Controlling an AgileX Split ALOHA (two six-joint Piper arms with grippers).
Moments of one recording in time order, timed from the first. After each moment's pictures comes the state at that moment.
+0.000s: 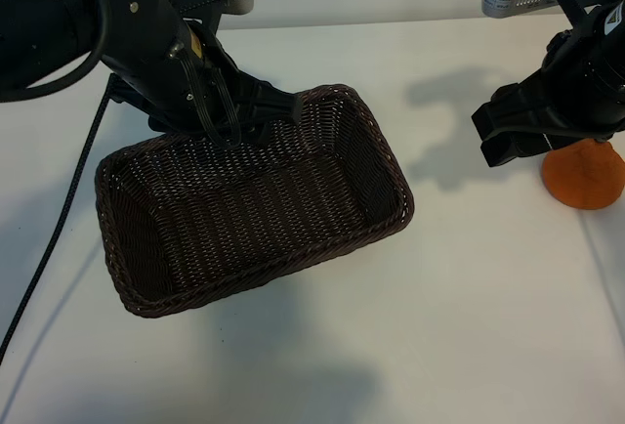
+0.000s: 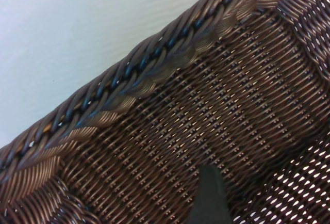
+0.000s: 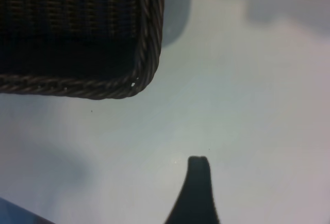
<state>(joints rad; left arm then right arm) -0.56 1.68 -1.32 0.01 0.84 -0.32 0.24 1.47 -1.22 0.19 1.07 -0.02</state>
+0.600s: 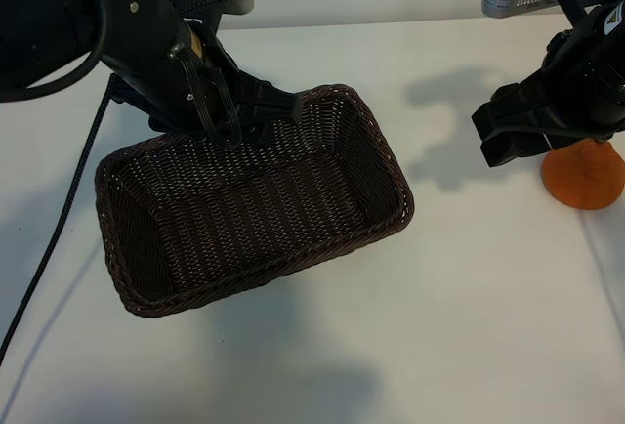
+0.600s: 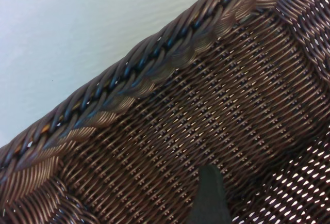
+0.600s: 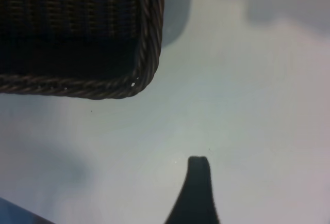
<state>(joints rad) -0.56 1.68 -1.32 0.01 0.84 -0.32 0.24 1.47 -1.22 0.19 1.07 -0.02</state>
